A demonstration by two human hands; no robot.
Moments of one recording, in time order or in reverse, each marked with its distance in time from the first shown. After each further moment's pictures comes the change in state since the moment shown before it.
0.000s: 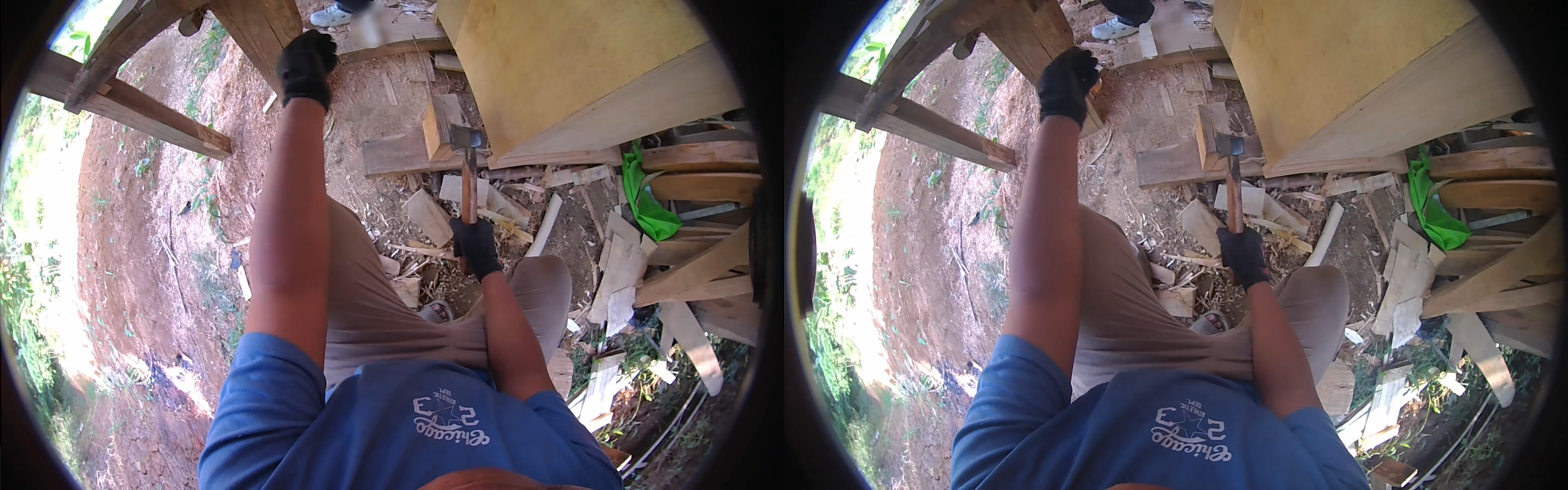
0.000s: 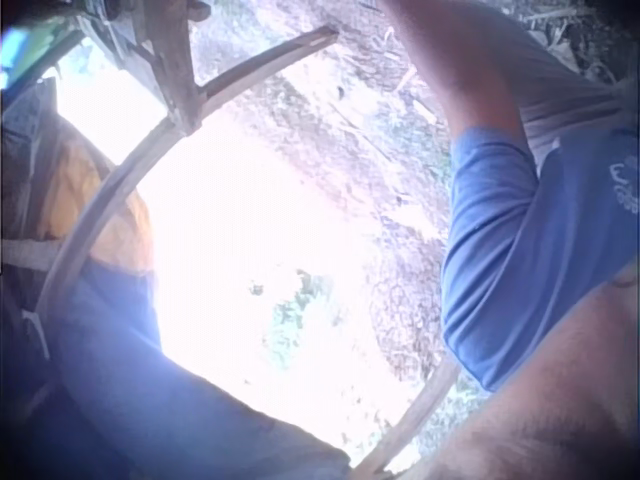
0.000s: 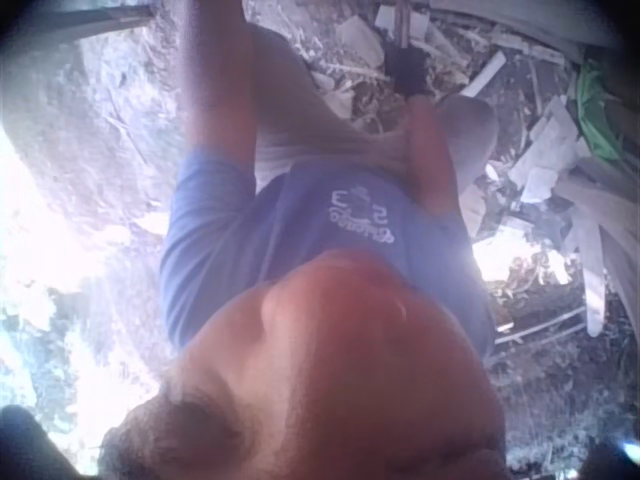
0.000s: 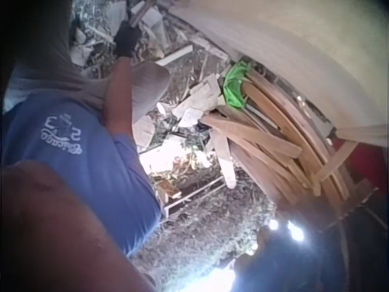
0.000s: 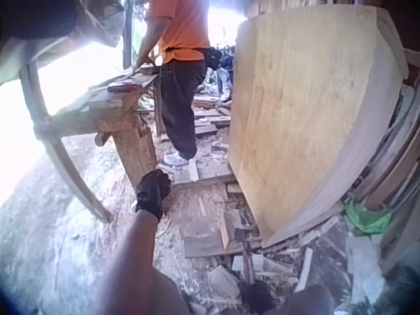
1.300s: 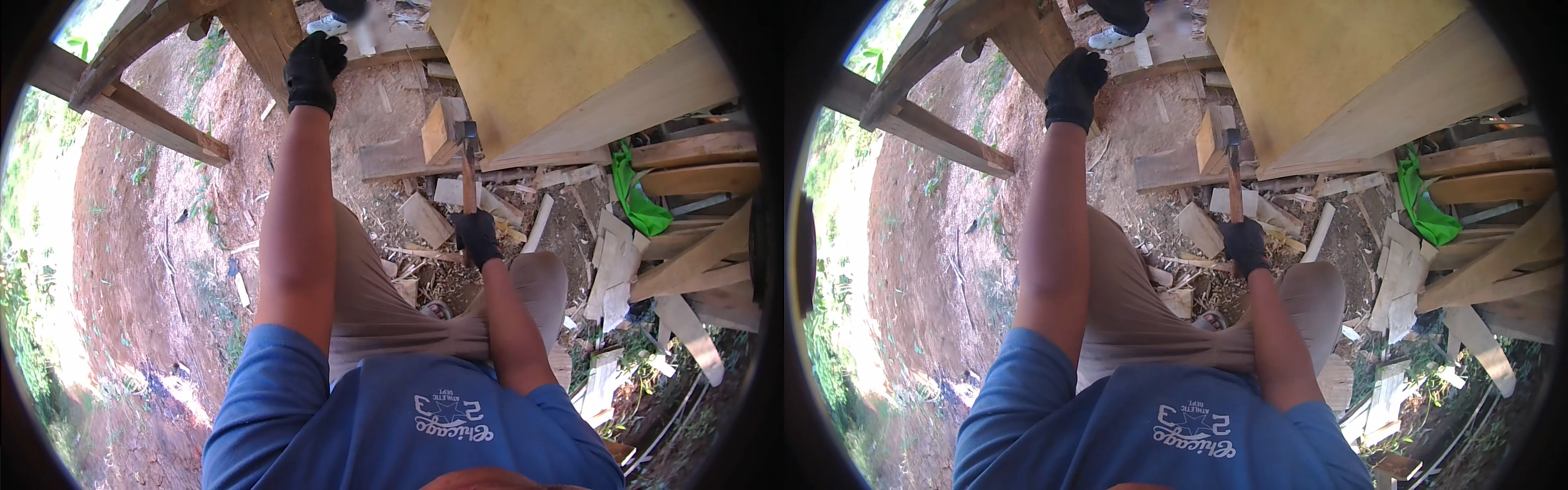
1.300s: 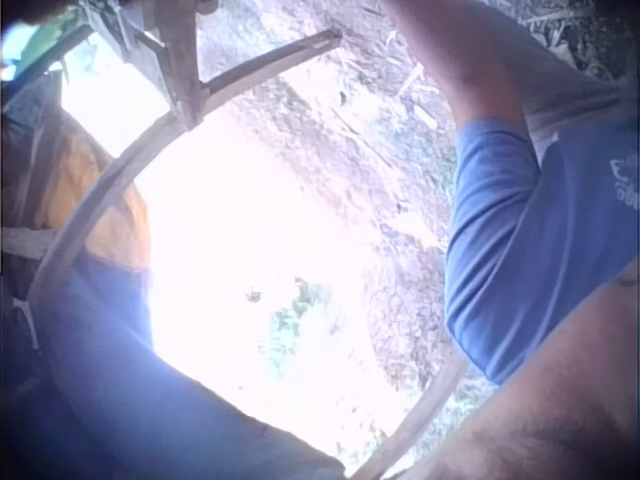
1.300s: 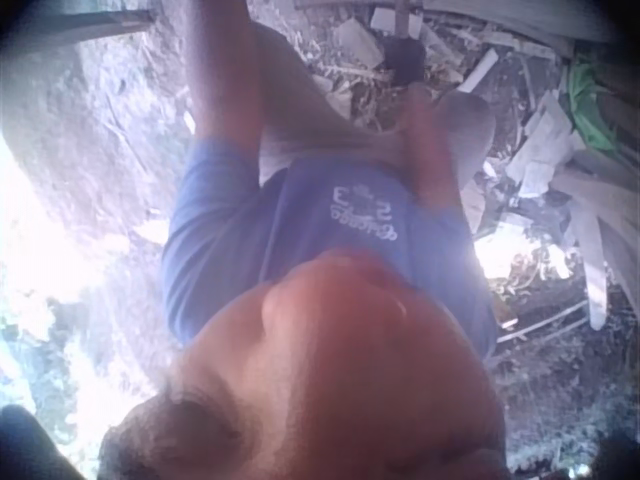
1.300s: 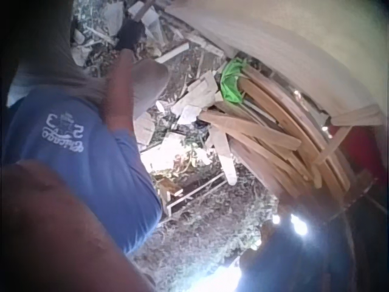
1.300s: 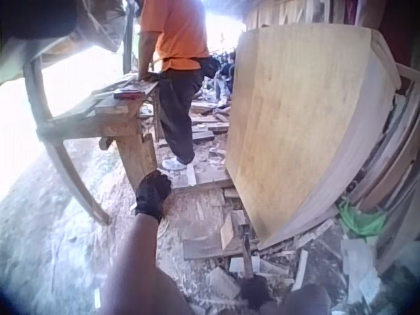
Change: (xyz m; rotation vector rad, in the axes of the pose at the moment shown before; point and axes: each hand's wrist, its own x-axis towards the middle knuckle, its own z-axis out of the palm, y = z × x) left_hand -0.019 0.043 0.003 -0.917 0.134 -0.299; right_hand 0.020 0.001 -0.006 -0.066 0.089 -0.149
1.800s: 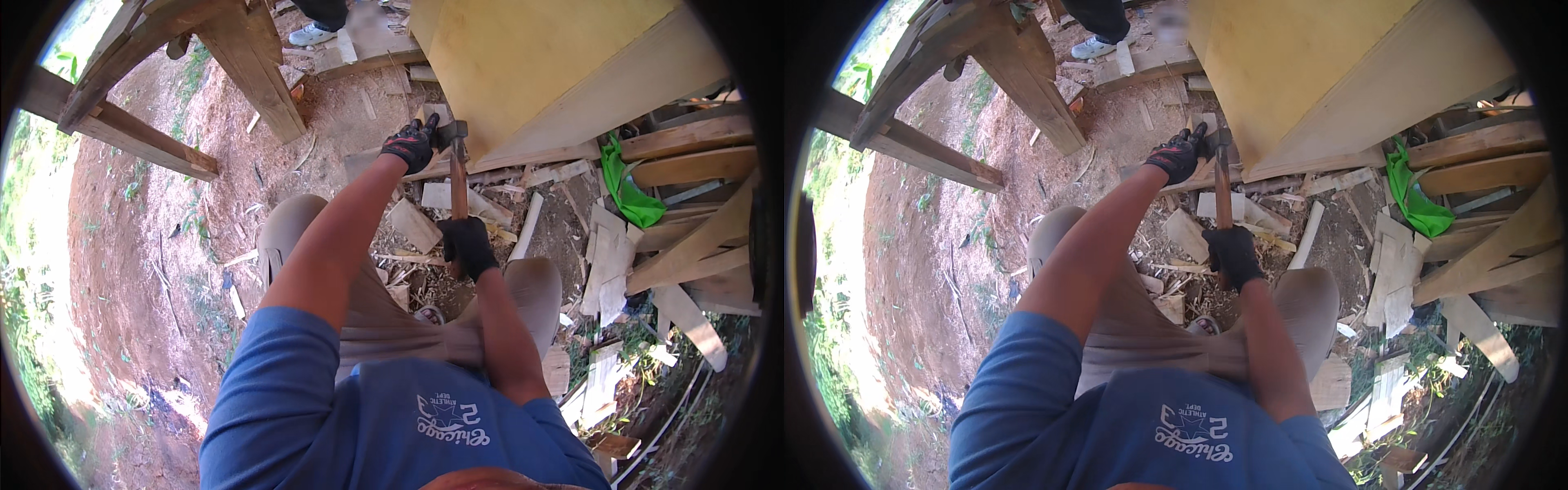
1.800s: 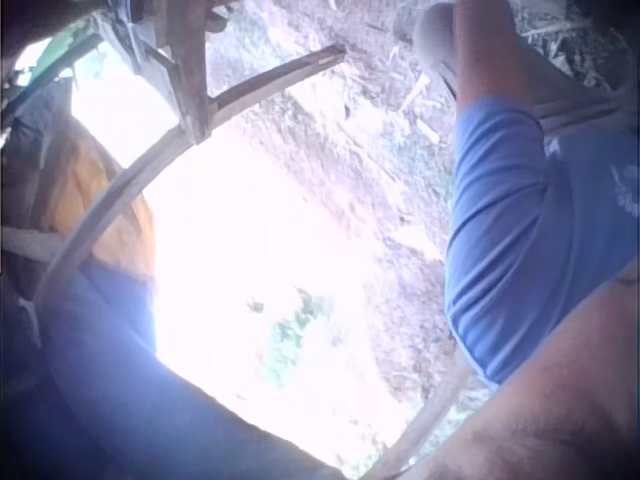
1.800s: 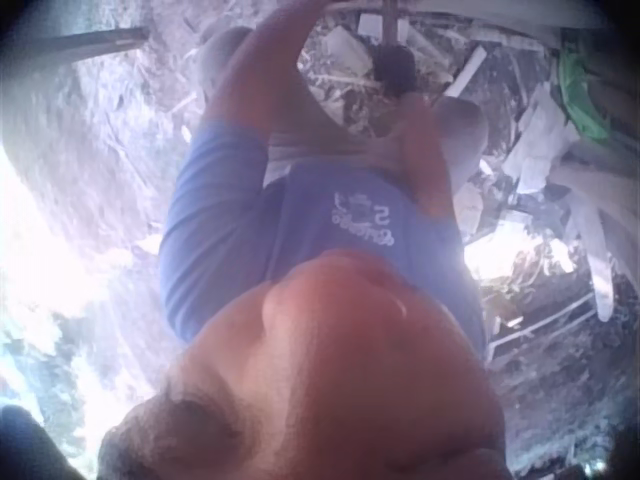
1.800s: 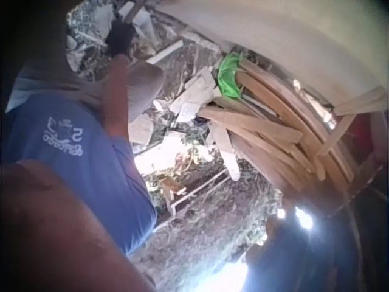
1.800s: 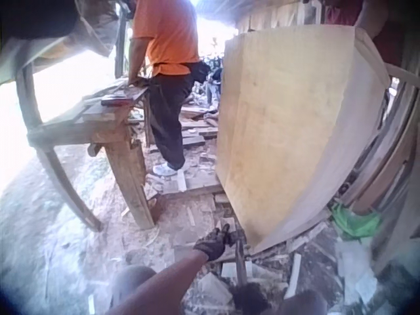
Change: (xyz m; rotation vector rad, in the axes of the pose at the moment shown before) left_hand -0.097 -0.184 0.053 1.681 -0.876 -0.038; right_hand -0.047 -0.056 -0.040 0.380 -0.199 0.213
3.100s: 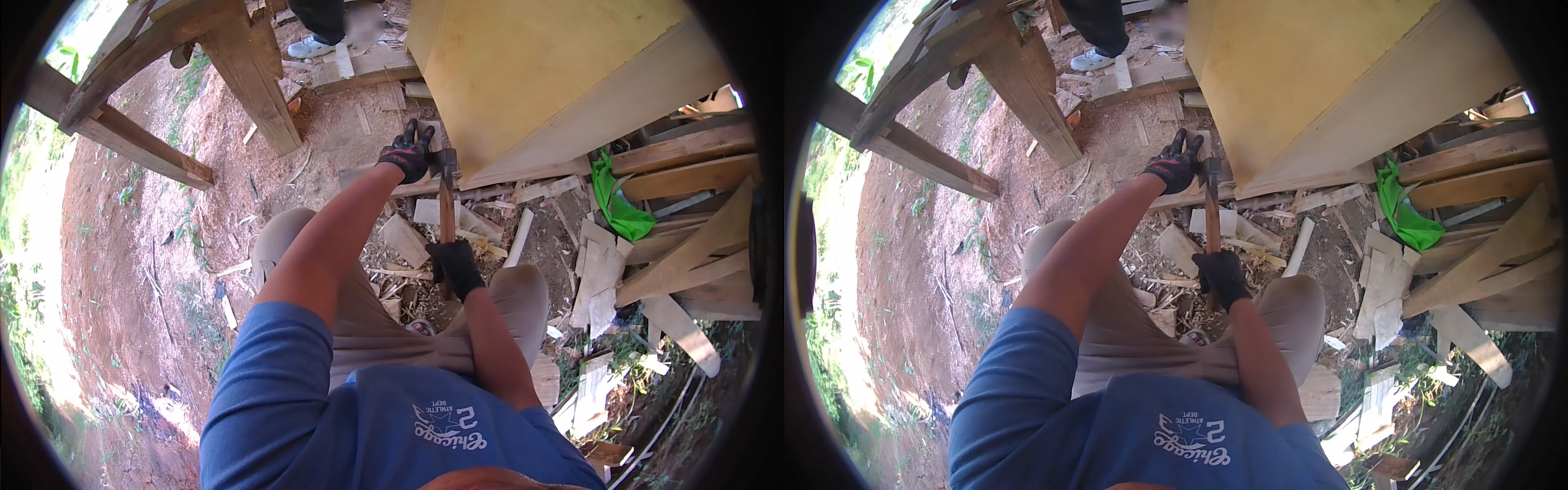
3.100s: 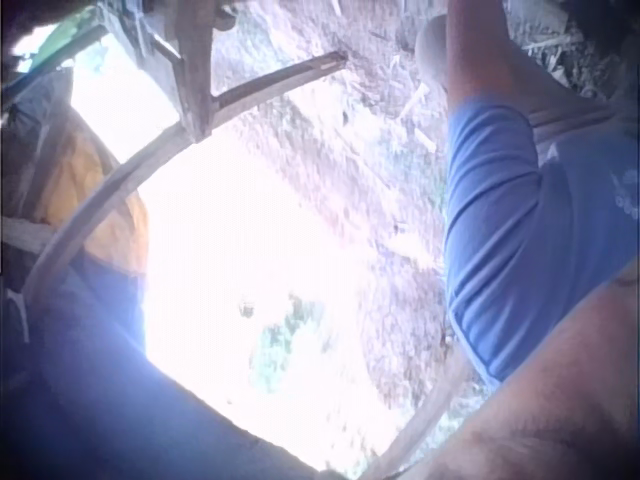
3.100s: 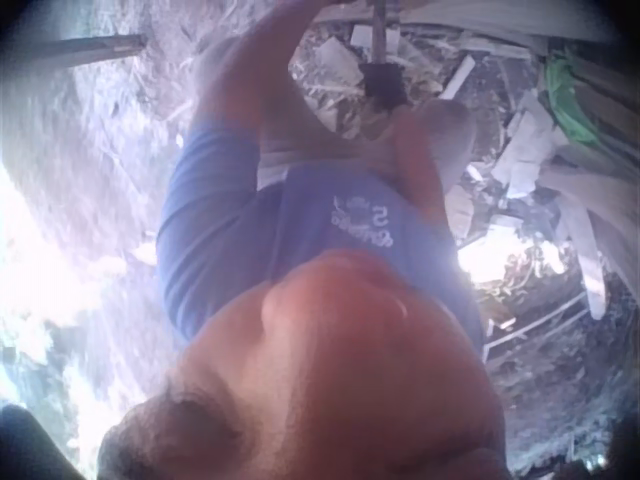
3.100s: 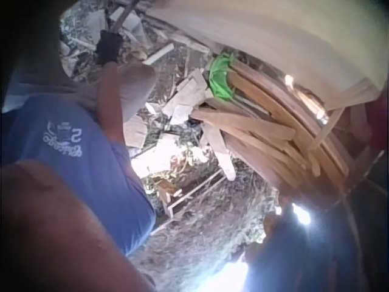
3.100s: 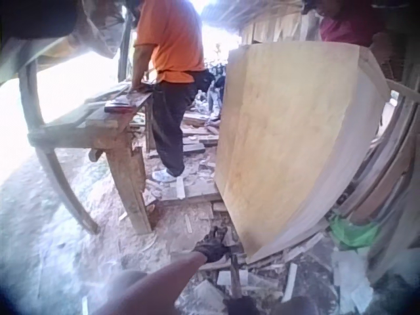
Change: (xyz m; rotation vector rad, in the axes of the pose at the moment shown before) left_hand 0.015 0.006 -0.018 0.020 0.027 -0.012; right_hand 0.000 0.015 0.006 -0.047 0.010 0.067
